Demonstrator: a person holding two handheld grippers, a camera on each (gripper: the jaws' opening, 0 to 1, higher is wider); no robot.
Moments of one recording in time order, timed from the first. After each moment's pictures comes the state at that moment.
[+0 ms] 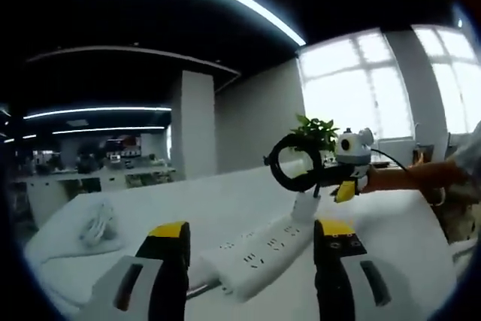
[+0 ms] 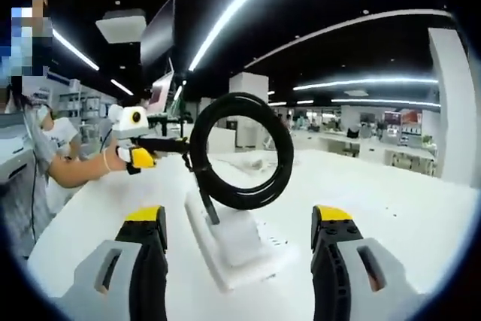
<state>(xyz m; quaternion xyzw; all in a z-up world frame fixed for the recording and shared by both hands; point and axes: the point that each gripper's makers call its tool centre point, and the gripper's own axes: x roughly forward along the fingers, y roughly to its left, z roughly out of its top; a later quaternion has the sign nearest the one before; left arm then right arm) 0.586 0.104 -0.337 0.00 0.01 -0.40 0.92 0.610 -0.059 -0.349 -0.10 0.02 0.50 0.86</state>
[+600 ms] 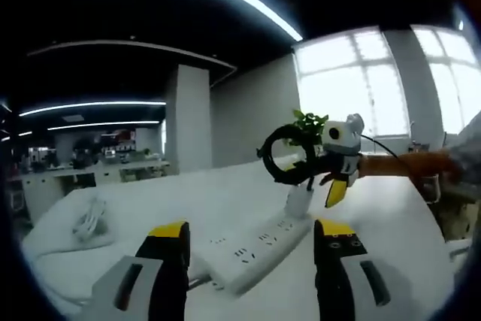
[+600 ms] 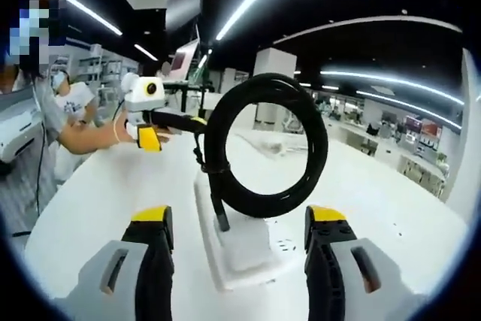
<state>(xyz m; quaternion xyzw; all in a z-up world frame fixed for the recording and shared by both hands) 0.581 0.094 -0.346 0.01 0.03 -0.41 0.91 0.609 -0.043 -0.354 -0.17 0.06 0.54 0.82</state>
